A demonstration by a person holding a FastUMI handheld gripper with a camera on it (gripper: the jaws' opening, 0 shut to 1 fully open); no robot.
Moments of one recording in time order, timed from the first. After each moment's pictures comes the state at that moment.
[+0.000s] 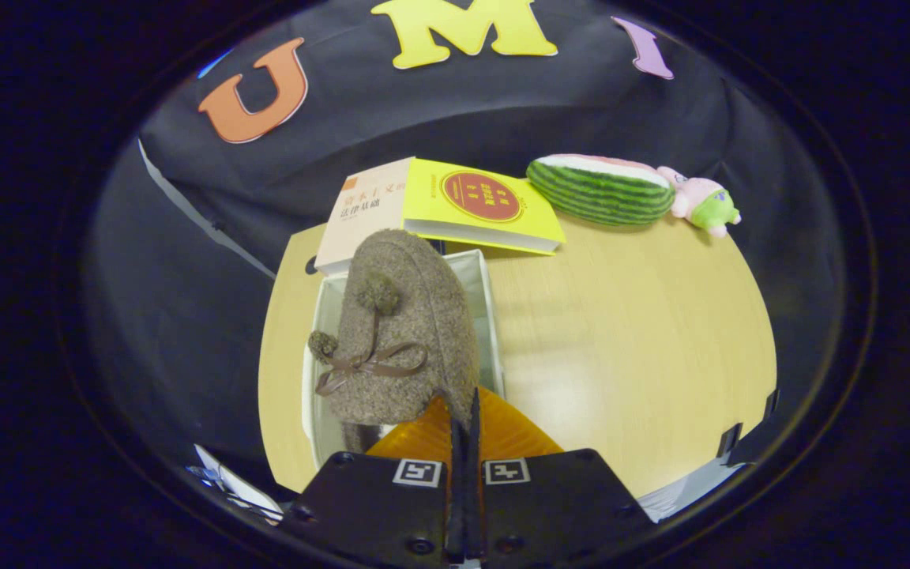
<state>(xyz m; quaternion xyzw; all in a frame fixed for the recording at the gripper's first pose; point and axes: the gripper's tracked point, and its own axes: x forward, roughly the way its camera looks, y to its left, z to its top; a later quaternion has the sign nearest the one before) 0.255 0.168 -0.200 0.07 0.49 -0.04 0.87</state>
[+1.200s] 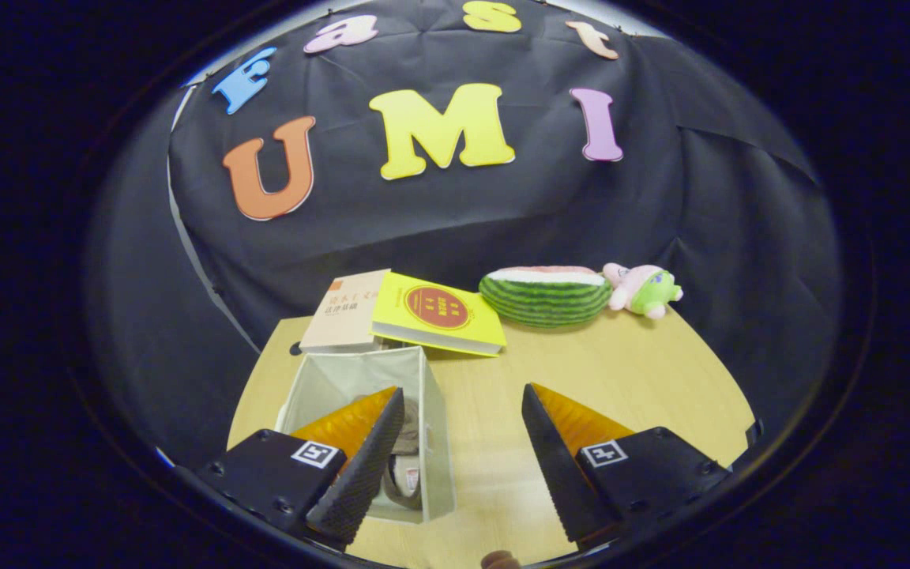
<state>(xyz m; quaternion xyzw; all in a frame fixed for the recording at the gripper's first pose) 0.227 0.092 -0.115 0.04 0.26 -0.06 0.96</state>
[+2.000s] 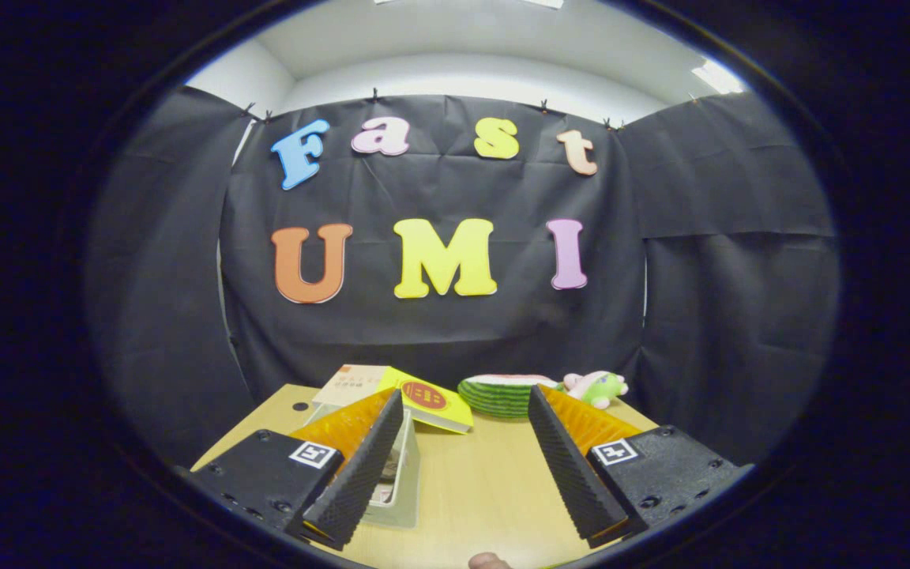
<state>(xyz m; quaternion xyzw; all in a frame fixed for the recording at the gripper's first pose) 0.096 0.079 -0.027 -0.03 0.03 -0.07 1.00</state>
